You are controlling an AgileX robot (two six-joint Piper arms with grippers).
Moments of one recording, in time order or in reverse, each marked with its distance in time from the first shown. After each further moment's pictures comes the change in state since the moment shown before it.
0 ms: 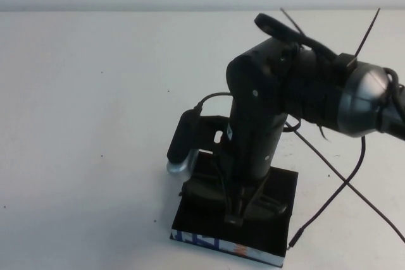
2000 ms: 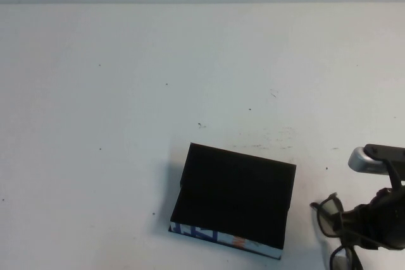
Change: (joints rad) right arm -0.455 -0.529 0.973 0.369 -0.629 0.520; left arm 0.000 0.000 0.000 0.000 0.000 0.000
